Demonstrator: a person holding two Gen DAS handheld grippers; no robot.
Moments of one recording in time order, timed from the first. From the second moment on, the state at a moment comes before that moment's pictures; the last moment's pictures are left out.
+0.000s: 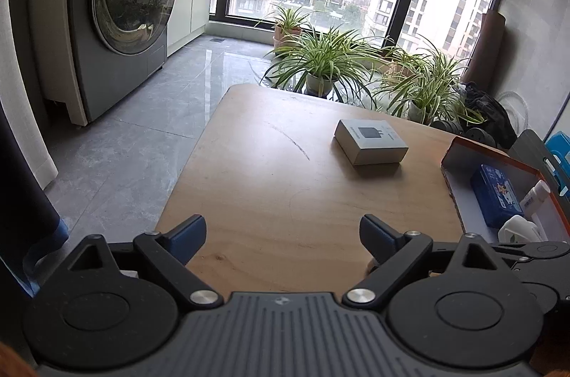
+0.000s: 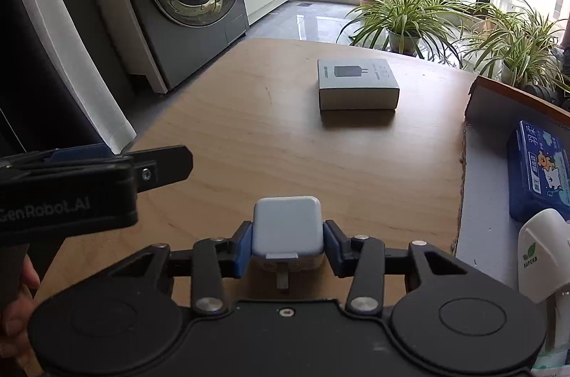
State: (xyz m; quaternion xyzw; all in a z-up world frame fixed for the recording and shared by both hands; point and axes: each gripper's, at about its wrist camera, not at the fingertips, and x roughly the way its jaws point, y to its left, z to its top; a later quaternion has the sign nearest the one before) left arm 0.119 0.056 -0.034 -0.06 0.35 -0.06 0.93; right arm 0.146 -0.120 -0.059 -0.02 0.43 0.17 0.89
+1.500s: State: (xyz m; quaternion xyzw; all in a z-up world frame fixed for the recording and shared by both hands) left arm 0.104 -0.005 0.018 0.00 0.30 -0.06 0.95; right arm -0.001 -0.205 0.015 0.04 0.32 0.14 0.94
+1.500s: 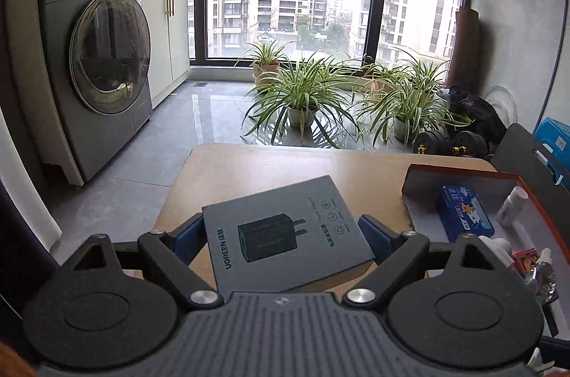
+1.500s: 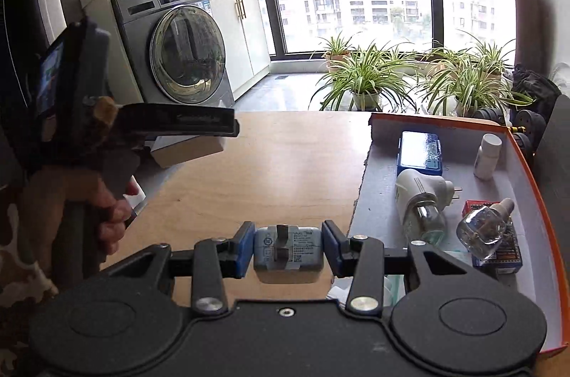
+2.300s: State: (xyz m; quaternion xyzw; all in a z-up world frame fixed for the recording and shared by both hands) left arm 0.020 -0.099 0.024 -0.01 0.28 -0.18 0.94; right arm -0.074 -0.321 0.047 0.09 0.25 0.00 0.96
